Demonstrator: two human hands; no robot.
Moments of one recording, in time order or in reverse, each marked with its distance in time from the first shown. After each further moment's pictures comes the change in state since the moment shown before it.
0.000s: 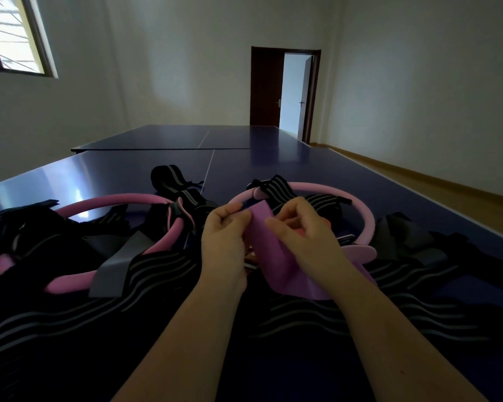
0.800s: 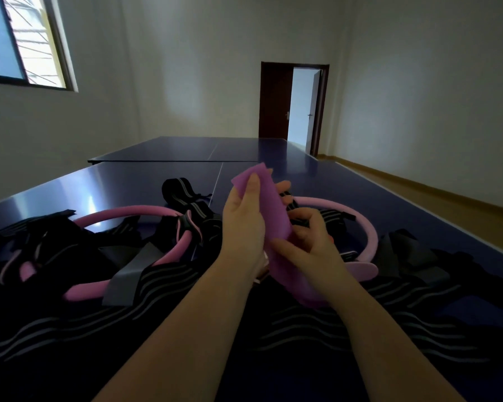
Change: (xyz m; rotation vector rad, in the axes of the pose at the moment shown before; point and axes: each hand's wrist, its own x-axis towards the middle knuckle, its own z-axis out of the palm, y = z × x) left_hand -0.003 0.042 0.048 -0.061 -0.212 0.141; right_hand -0.002 -0.007 -0.009 0.330 -0.101 0.026
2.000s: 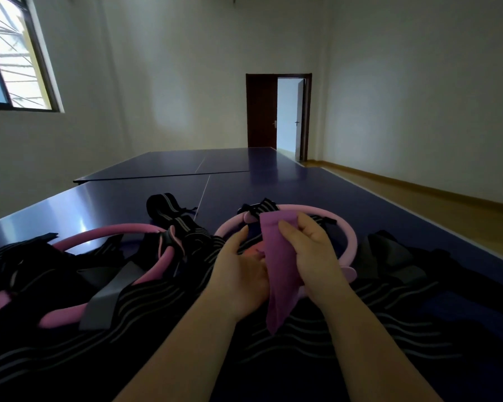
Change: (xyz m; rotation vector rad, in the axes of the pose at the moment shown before) left_hand -0.018 -0.033 -0.015 -0.257 -0.184 -0.709; right_hand 0.004 -0.015 -0.015 0.130 0.257 0.061
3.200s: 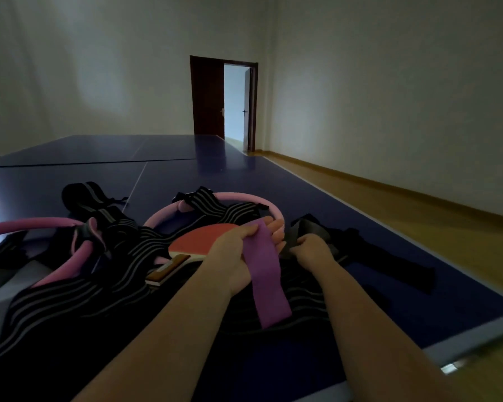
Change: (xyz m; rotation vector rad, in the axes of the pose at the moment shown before) left_hand 0.040 -0.064 0.078 0.081 -0.017 -0.016; right_hand 0.040 0.070 -0.177 -1.011 0.246 0.566
